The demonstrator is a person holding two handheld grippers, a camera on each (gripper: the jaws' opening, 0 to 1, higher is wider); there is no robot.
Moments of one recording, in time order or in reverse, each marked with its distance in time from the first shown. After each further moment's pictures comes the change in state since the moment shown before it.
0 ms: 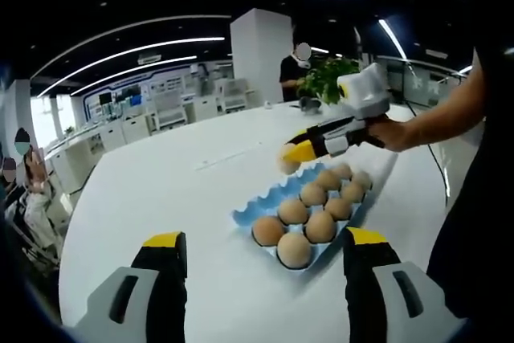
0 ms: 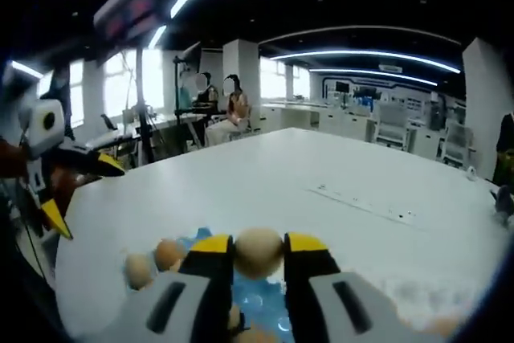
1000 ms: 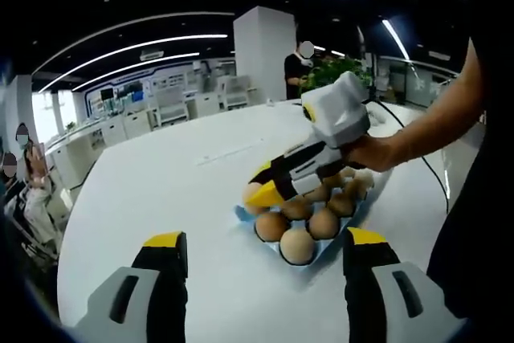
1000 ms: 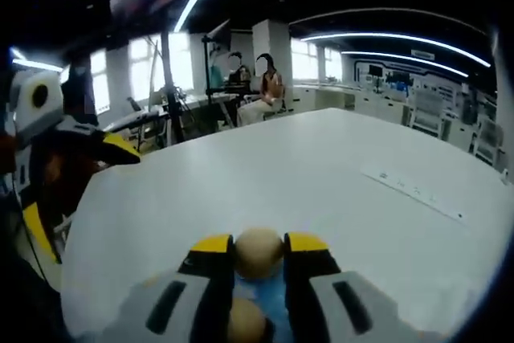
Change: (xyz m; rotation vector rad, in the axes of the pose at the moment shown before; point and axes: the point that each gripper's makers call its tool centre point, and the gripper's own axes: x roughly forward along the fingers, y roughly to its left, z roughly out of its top) left arm 0.000 0.004 -0.005 -0.016 0.012 0.004; right arm 0.060 0.059 -0.025 -0.015 0.112 0.163
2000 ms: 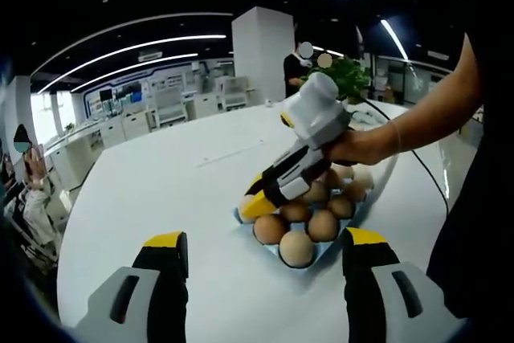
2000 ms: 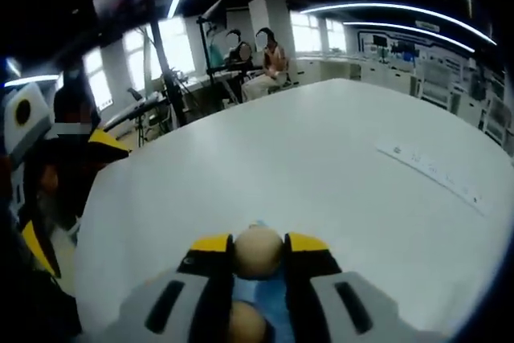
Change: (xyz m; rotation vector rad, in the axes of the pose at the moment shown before) left arm 0.002 0.000 0.003 0.006 -0.003 -0.007; right arm 0.013 0.002 -0.013 0.064 0.152 0.063
